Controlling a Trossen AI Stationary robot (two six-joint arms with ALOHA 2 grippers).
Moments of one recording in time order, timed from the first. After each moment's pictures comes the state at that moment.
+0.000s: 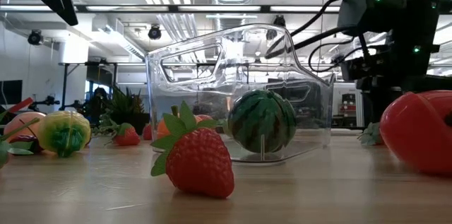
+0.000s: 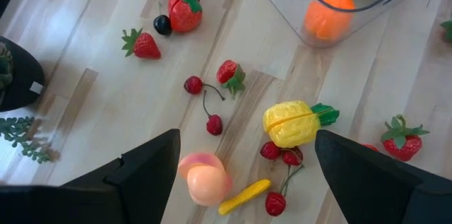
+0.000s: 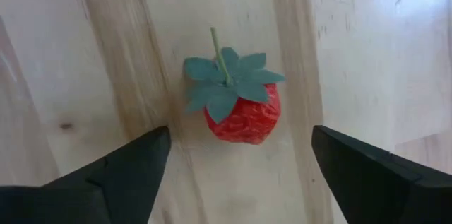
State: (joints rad) left arm -0.66 1.28 1.15 -1.22 -0.50 -0.99; right arm 0.19 1.43 0.63 -0.67 0.20 0.35
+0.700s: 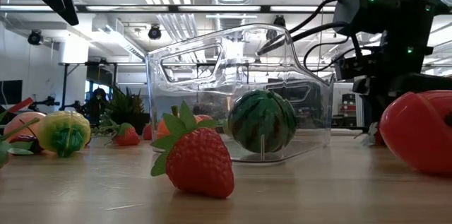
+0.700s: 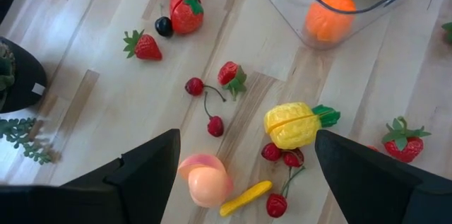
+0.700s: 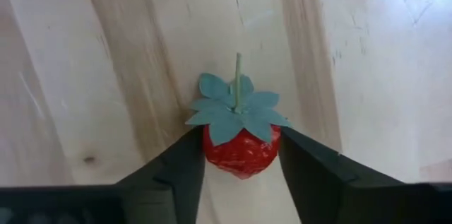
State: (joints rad) left arm -0.66 1.28 1.15 -1.22 -0.51 -0.99; right arm 0.18 1.44 0.64 -0.60 0.17 0.38
